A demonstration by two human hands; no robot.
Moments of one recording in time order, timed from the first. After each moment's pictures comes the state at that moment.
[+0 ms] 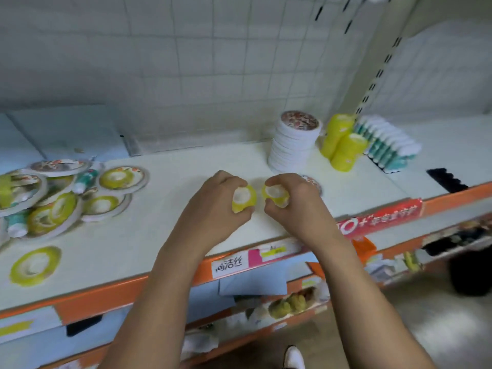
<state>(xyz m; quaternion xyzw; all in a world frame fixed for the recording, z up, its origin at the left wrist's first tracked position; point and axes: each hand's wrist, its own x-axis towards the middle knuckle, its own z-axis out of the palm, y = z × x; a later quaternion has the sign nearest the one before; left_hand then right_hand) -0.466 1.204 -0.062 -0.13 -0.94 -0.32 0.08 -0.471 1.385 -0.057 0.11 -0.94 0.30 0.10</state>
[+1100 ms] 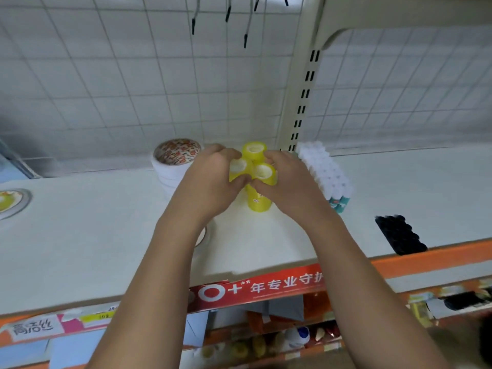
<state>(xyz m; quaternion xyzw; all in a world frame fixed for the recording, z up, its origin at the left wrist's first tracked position) -0.595 1.453 -0.006 -0.06 -0.95 -0.25 0.15 -0.637 1.615 -0.037 0.19 -0.92 0.33 0.10</state>
